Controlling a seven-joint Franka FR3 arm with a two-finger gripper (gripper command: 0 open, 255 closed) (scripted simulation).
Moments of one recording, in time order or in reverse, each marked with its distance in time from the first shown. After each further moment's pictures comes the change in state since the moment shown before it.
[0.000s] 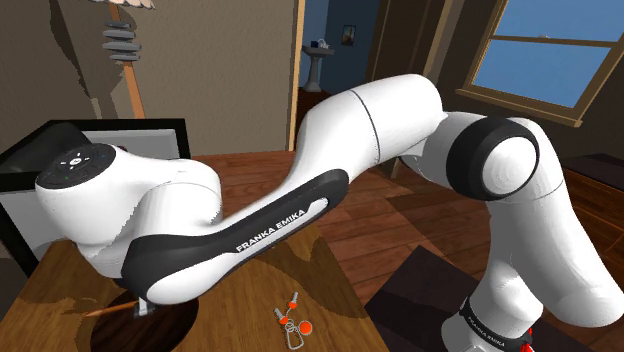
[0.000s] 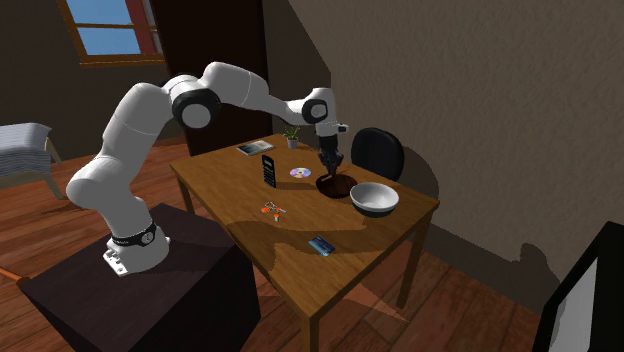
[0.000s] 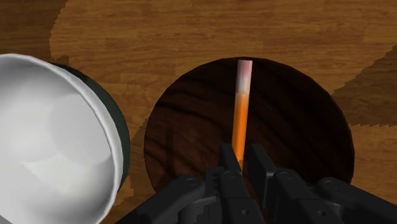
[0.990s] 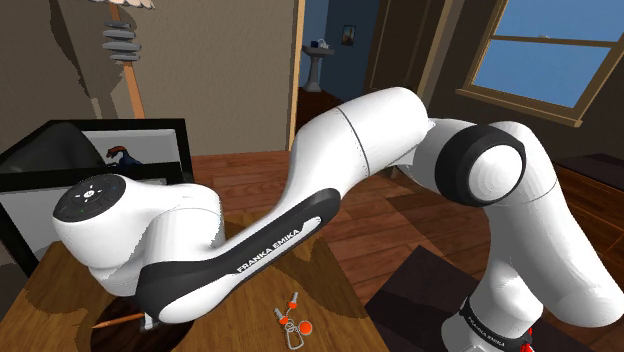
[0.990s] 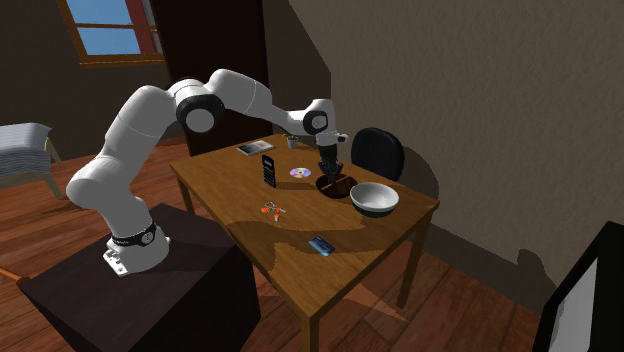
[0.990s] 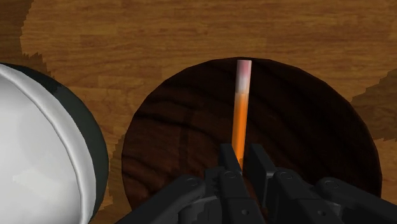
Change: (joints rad) arm 0.003 0.043 -0.013 -0.032 -0.022 0.071 0.026
